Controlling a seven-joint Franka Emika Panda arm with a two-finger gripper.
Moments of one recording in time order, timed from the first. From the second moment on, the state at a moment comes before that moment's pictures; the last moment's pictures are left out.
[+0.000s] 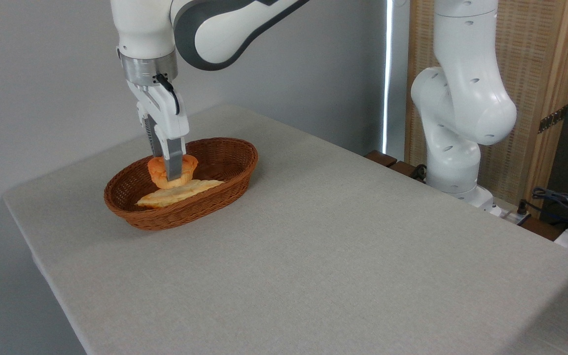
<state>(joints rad) -0.32 0.06 -0.11 -1.83 -0.18 2.02 0.53</state>
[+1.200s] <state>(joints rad) -0.29 0.00 0.10 -1.83 -0.07 1.96 0.53</state>
